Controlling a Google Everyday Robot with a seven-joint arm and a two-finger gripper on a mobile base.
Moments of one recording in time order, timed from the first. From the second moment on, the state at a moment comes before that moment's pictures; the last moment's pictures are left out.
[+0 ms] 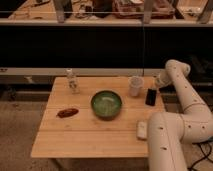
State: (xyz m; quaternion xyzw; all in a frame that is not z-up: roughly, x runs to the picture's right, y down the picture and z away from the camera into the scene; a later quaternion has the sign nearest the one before) arm 0.358 -0.007 1.002 -0.21 0.05 0.63 0.74
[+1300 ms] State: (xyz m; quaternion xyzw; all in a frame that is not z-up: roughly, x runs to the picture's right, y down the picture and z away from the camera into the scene) arm 0.294 0.054 0.932 -0.26 -0.03 0.55 0.79
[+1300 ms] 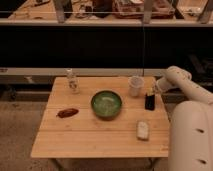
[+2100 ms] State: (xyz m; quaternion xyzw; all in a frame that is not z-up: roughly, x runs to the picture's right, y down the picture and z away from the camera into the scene) arm 0.288 0.146 0.831 -0.27 0.05 0.54 0.79
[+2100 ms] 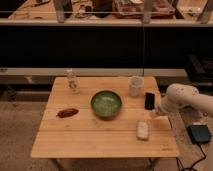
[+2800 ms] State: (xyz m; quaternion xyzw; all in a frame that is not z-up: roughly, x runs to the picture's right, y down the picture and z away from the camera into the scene) arm 0.312 0.021 0.925 -0.17 -0.01 0.63 0.76
